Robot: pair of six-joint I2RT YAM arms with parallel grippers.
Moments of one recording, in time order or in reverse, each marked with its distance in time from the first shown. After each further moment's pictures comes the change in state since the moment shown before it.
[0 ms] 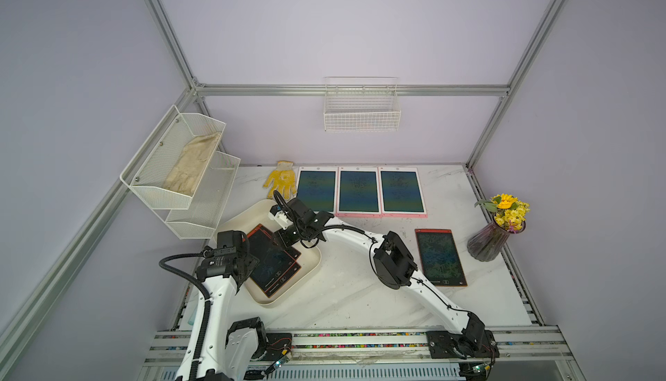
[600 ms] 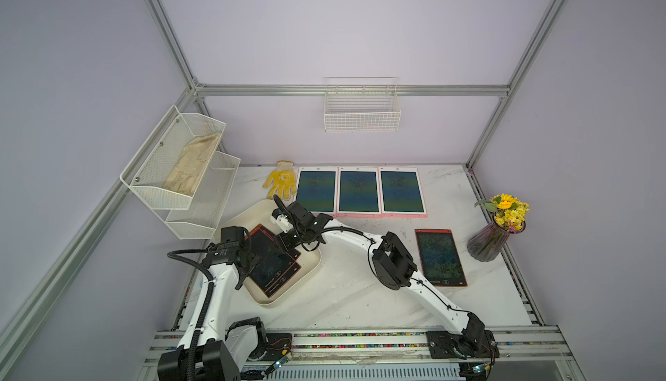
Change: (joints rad) left arm 0.009 0.106 -0.035 0.103 0.017 0.002; right arm 0.002 0.000 -0.036 -0.017 0.051 0.007
